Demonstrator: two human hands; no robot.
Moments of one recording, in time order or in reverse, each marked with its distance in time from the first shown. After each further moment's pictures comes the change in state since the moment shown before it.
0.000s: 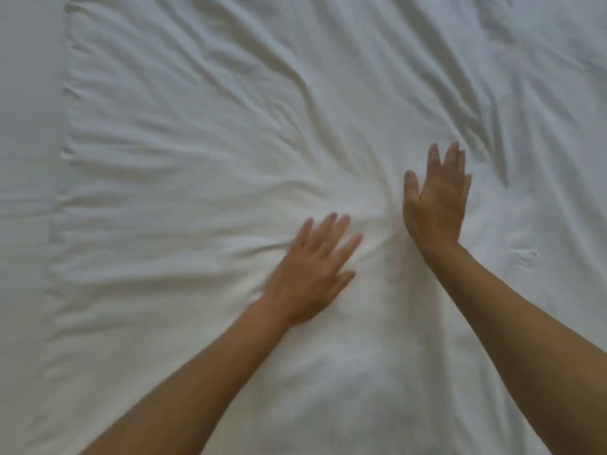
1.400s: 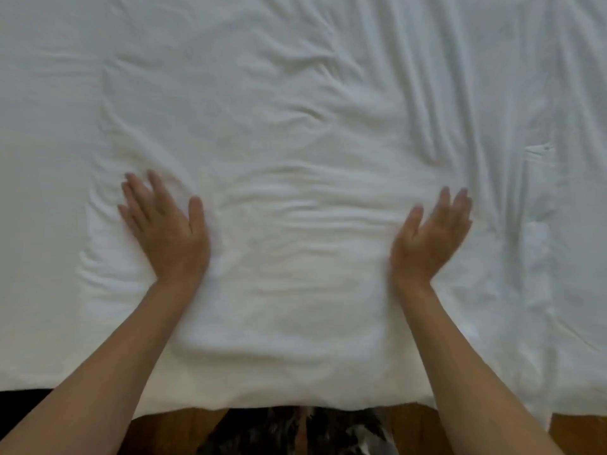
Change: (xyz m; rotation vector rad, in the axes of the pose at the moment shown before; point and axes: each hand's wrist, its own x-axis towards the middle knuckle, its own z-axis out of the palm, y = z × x) left_hand -0.234 -0.030 -0.021 0.058 0.334 -1.038; right_hand -0.238 0.033 0.032 0.088 0.304 0.157
